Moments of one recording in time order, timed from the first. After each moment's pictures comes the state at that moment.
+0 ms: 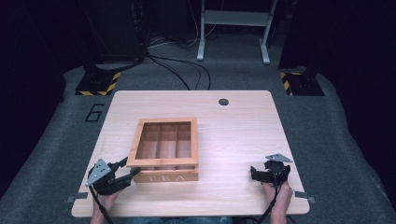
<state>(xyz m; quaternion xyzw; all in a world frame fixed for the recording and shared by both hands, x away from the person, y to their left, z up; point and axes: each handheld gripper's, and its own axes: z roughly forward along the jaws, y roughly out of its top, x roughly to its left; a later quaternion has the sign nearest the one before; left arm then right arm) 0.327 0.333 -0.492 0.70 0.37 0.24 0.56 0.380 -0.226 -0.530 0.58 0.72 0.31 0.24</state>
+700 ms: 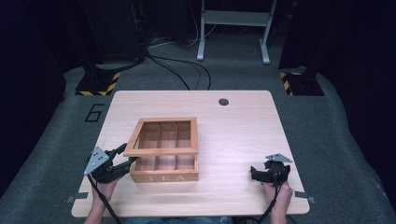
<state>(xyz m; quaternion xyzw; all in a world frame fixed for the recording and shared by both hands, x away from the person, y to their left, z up) 0.347 0.331 -0.456 0.68 0.36 0.29 0.57 0.381 -0.227 -0.530 0.58 0.72 0.31 0.24</state>
